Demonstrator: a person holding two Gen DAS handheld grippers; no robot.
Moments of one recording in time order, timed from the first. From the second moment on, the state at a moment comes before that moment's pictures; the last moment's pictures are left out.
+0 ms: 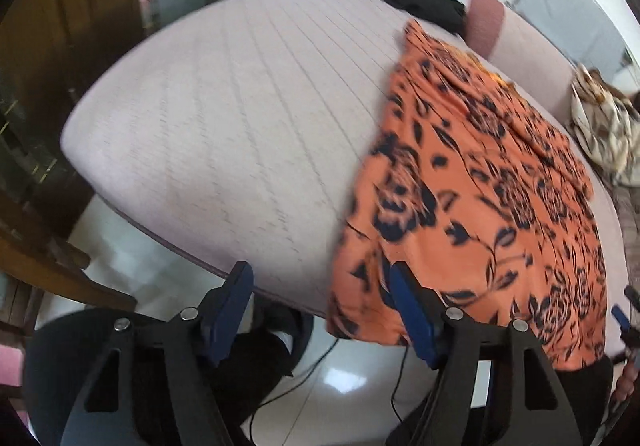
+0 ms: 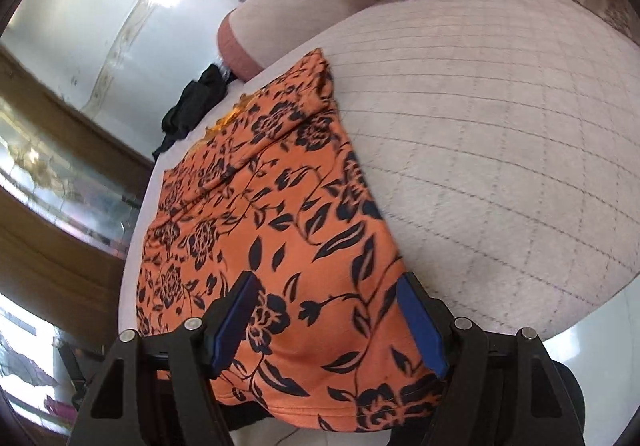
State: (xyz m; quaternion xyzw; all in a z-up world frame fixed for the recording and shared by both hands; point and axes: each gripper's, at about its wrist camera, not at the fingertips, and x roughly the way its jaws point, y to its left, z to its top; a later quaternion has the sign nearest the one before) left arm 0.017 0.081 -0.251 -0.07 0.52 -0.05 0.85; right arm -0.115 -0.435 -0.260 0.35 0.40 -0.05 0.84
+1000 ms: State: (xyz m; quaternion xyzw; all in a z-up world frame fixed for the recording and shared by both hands) left arm 0.021 0.050 -0.263 -0.08 0.56 -0.14 0.82; right arm -0.129 -0.445 -0.297 0.34 0.51 -0.08 0.79
